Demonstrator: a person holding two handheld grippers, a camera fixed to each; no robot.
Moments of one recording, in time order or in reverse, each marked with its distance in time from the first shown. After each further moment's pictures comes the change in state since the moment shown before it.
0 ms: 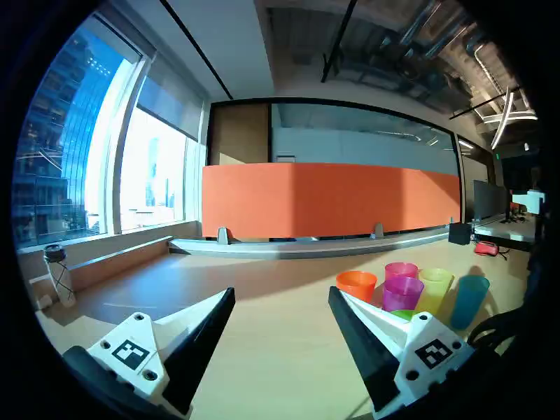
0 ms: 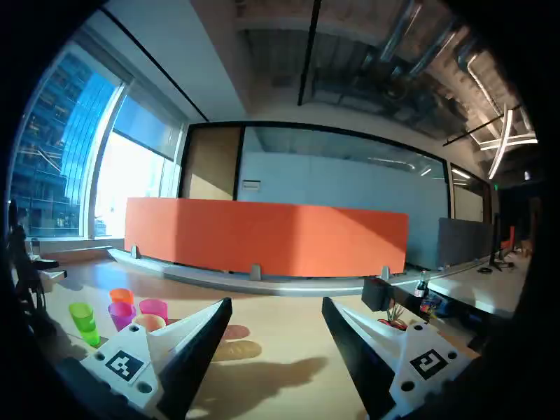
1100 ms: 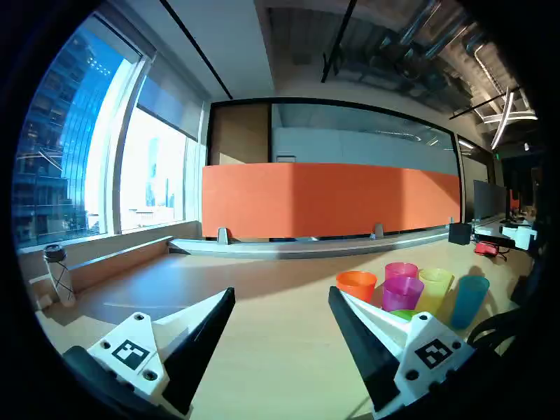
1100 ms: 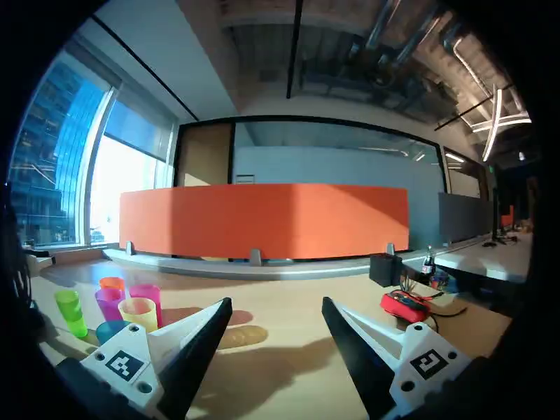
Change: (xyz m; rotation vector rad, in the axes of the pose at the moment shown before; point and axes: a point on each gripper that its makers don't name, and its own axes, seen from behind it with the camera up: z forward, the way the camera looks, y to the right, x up) left arm -0.001 -0.001 -0.001 0.000 0.000 0.000; right arm -0.075 -0.004 0.026 -0.020 -0.012 0.067
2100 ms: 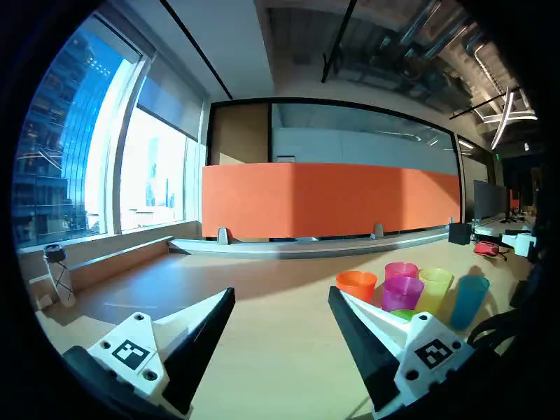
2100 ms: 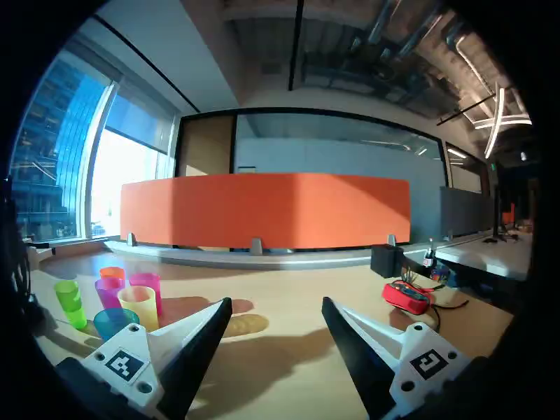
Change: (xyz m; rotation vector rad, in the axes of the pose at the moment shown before) left arm 0.000 0.001 0.001 0.000 0.000 0.000; right arm -0.014 -0.001 -0.005 0.005 -0.042 -0.005
